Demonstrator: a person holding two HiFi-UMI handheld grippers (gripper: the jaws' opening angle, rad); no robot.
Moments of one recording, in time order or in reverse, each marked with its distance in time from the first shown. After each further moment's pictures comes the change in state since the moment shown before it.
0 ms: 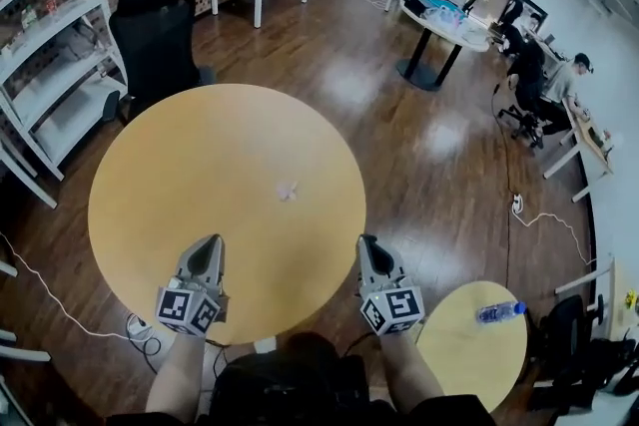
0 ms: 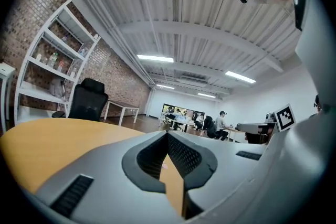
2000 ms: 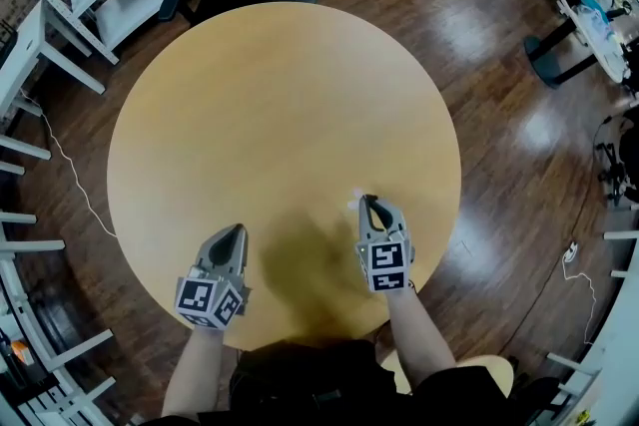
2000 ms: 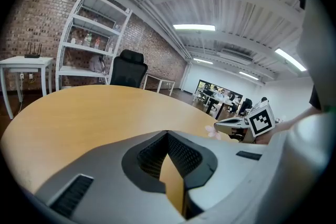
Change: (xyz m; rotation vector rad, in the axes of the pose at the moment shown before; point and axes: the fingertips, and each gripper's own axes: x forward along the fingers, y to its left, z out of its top) left arm 0.034 0.126 -0.108 -0.098 0.300 0.430; right arm 0.275 0.042 -0.172 -0.193 0.473 0.316
